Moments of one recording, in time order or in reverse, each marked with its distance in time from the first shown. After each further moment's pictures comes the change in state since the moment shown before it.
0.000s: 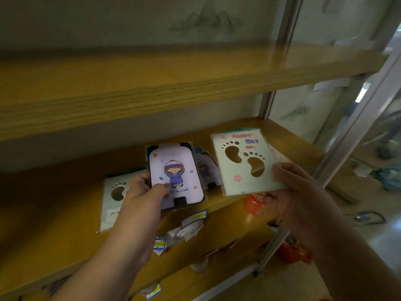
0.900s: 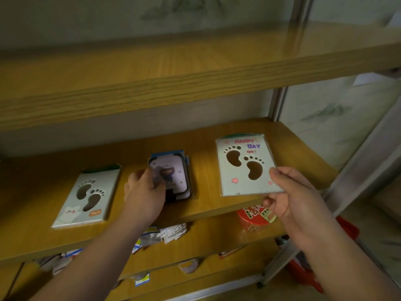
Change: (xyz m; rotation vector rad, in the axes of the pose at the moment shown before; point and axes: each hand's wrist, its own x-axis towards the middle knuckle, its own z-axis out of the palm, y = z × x) left_hand 0.076 -0.048 0.098 1.061 0.336 0.080; right_hand 0.118 -0.044 -0.095 -0.171 -0.167 0.083
